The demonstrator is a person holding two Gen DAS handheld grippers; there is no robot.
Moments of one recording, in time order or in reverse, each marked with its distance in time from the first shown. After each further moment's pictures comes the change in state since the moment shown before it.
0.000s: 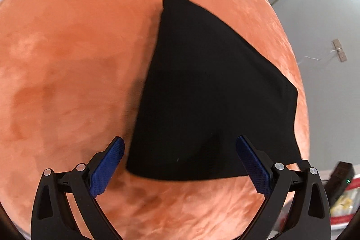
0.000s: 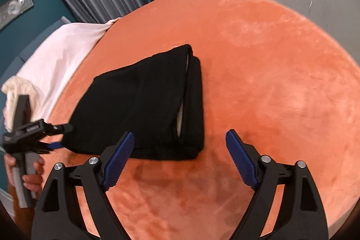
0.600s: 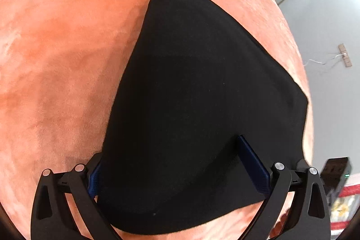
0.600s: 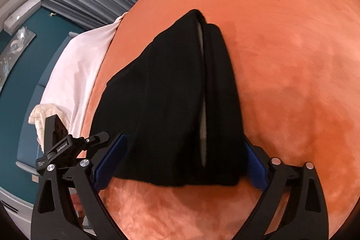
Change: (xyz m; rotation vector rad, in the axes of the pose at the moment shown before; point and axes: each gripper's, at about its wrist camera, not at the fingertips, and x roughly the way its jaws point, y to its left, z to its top) left arm 0.043 -0.026 0.013 -0.017 -0.027 0.056; right arm 0.061 -0.007 0.005 0.203 0.111 0.192
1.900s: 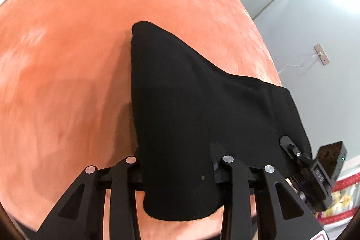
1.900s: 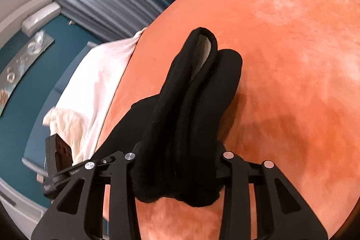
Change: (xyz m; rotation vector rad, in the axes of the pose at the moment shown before) left arm -0.066 0.004 -0.087 0.044 -0.117 -0.138; right arm -0.055 0.043 -0.037 -0.055 -0.089 0.086
